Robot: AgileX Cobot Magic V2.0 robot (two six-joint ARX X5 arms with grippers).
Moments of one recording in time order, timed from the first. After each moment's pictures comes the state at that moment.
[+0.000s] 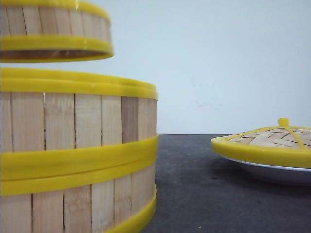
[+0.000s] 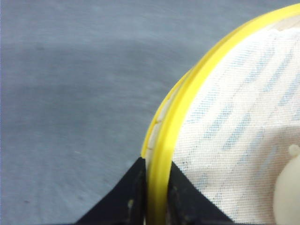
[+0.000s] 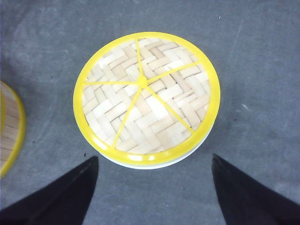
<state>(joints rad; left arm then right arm) 0.06 1.34 1.45 -0.98 0.27 0.06 0.16 0.72 1.07 -1.16 -0.11 0.08</state>
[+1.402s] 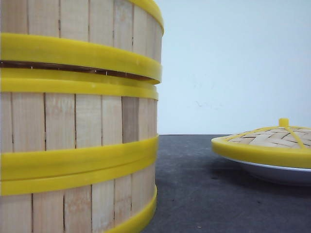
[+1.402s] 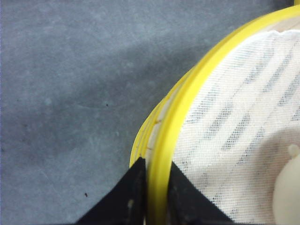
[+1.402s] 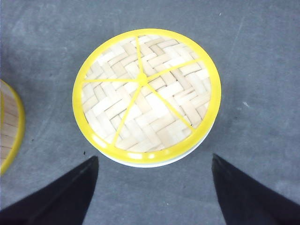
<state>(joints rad) -0.35 1.11 1.15 -1.01 0.11 0.01 0.16 0.72 1.06 -1.16 -0.11 0.08</state>
